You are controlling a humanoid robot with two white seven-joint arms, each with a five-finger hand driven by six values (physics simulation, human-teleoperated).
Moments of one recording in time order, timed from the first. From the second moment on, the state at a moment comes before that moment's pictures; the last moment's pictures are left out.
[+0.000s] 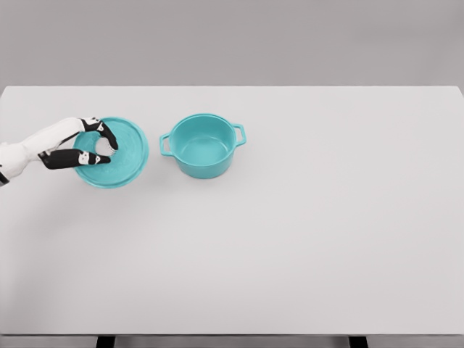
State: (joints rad) left arm -0.46 0.89 -0.59 -1.35 0.20 -0.60 -0.34; right arm -0.01 0.00 0.10 0.13 0.07 -0.28 0.38
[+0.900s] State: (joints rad) left arm -0.63 0.72 -0.70 -1.28 0.20 -0.52 -0.37; right arm -0.01 0.00 0.10 0.13 0.07 -0.28 0.38
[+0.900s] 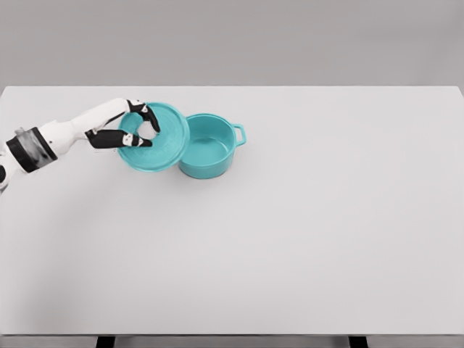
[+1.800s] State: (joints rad) left arm -0.71 0.55 -0.74 -1.10 0.16 -0.52 -0.41; right arm -0.01 0.00 0.10 0.13 0.07 -0.28 0.38
